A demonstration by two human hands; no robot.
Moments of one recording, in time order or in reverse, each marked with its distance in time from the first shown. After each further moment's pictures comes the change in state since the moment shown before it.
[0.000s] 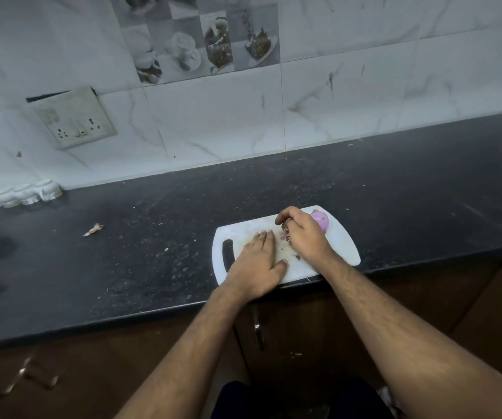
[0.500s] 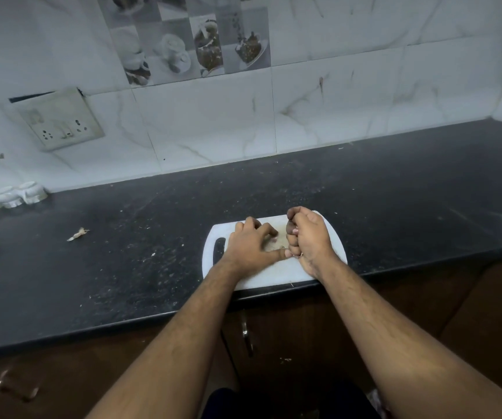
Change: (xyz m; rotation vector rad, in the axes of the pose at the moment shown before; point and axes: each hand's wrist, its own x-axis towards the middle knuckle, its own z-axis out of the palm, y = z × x) left_hand 0.054 -0.008 -0.004 -0.055 0.190 -0.001; right_hand -0.001 -0.008 -0.017 0.561 0.087 0.276
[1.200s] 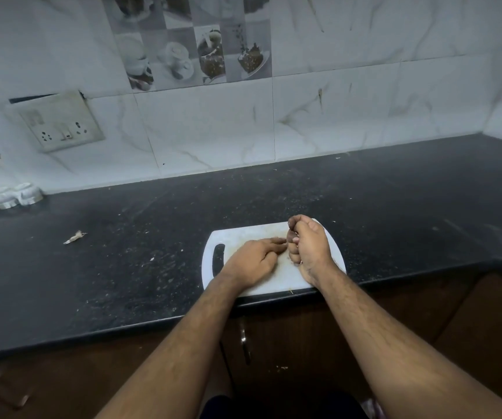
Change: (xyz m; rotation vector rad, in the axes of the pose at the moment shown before) left_hand -0.009 0.004 -0.003 -0.211 -0.138 0.167; right_hand -0.002 0.001 0.002 0.009 0.027 -0.021
